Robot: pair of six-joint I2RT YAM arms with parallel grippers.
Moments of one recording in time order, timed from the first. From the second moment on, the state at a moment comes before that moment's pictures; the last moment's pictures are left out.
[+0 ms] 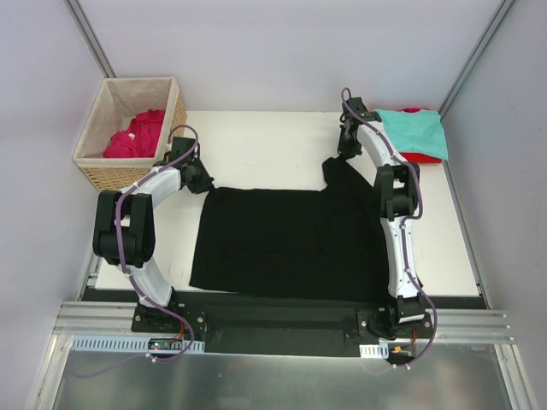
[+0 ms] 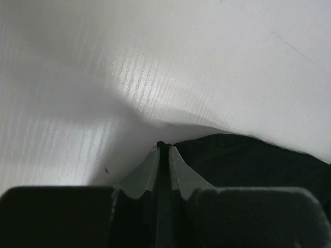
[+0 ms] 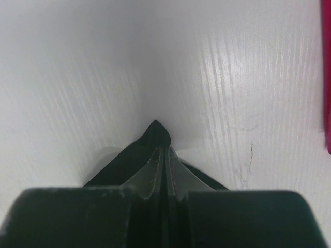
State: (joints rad) left arm -0.10 1.74 1.11 -0.33 0.12 -0.64; right arm 0.20 2.57 2.38 -0.94 0.13 0.33
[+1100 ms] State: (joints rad) left arm -0.10 1.40 0.93 -0.32 0.12 -0.59; right arm 0.26 1.53 1.47 -0.81 0.20 0.35
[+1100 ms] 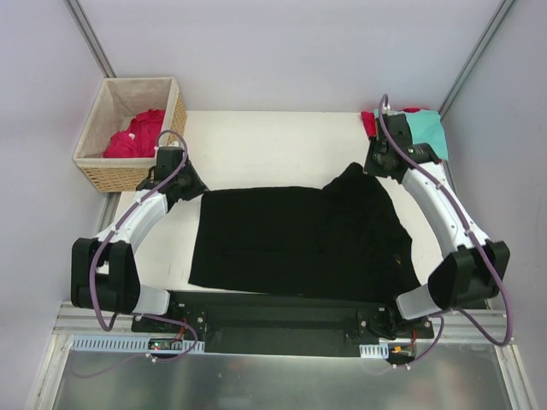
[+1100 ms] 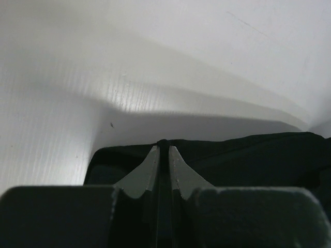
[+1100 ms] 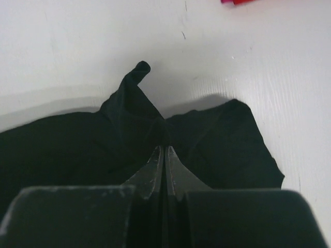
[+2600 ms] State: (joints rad) left arm -0.10 1.06 0.55 -0.33 -0.01 -0.69; right arm 0.44 0.58 0.90 -1.31 0.36 0.67
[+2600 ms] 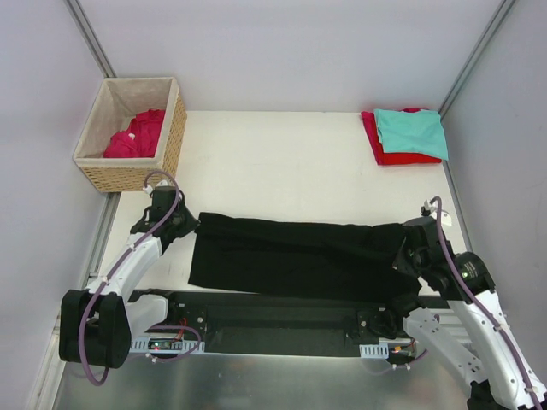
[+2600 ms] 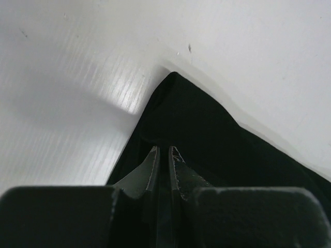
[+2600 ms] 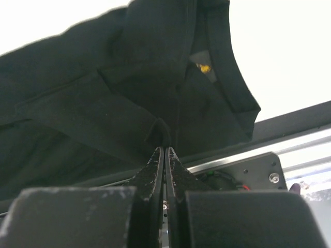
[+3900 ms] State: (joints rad) left arm -0.10 0.72 0.67 -0.54 0.03 -0.81; right arm 0.56 0.87 0.92 -1.09 0.46 0.70
